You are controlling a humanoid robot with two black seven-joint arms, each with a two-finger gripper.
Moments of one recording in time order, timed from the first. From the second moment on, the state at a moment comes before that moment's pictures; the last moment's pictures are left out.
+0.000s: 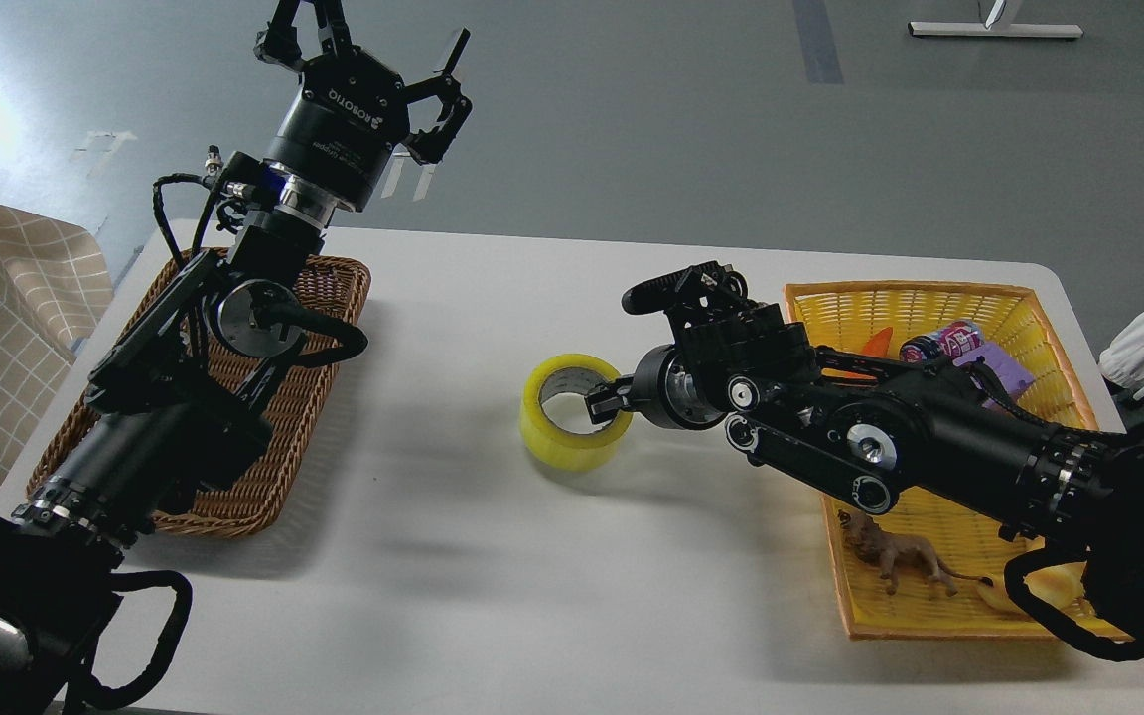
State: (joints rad) left arm -0.69 0.18 -1.14 -0.98 0.30 -0.49 -0.34; right arm 1.06 0.00 0.18 0.93 -1.50 0.49 -0.31
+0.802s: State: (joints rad) left arm -0.69 0.18 -1.14 -0.98 0.30 -0.49 -0.34; right arm 1.05 0.00 0.18 0.89 -1.52 0.49 -0.31
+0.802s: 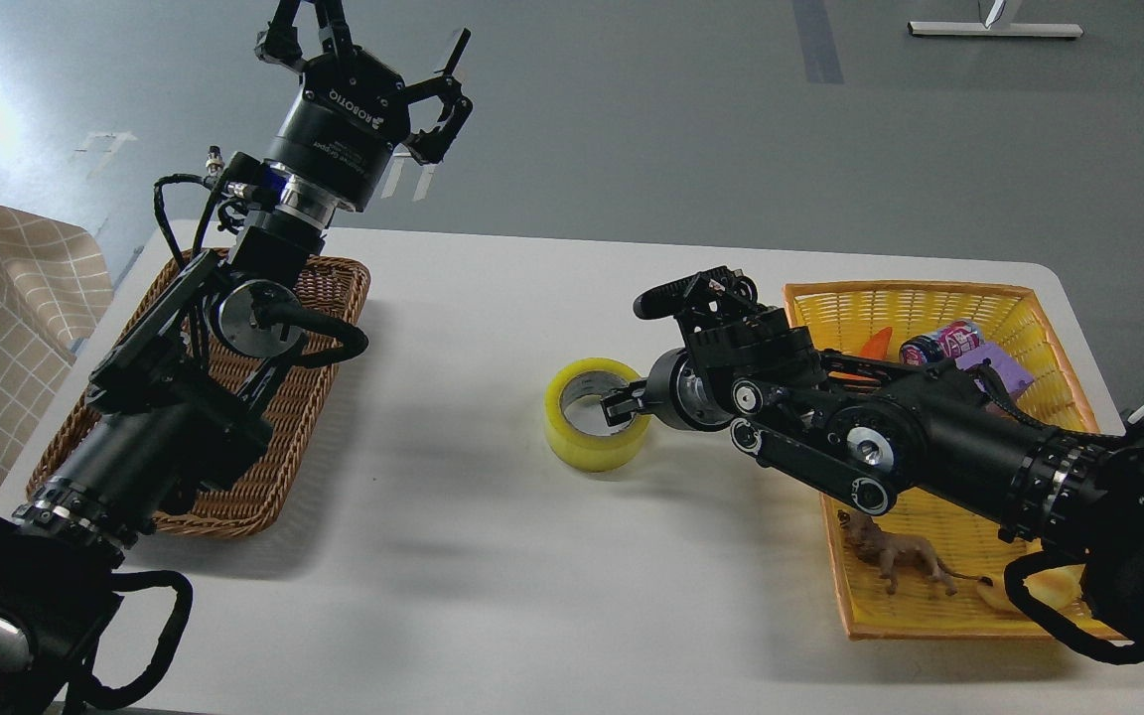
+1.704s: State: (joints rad) left arm -0.69 0.18 -1.14 -0.97 0.31 -0.49 -0.34; right arm 1.05 -0.27 0.51 1.24 -1.50 0.49 -0.31
